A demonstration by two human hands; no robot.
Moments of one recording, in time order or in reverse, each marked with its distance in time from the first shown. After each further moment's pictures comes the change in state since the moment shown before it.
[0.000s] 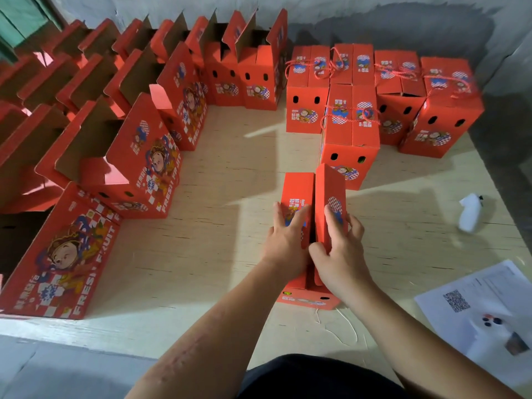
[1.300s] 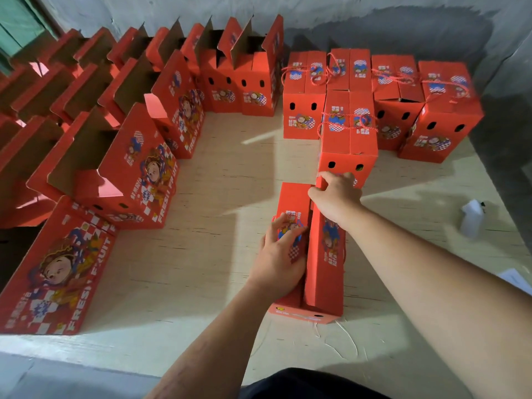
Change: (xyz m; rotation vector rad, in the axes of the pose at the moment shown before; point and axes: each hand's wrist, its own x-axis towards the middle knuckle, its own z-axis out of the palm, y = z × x) left_hand -0.001 -0.020 0.007 -0.146 0.142 0.148; right_hand 0.158 -0.026 -0.007 -0.324 -0.081 0.165
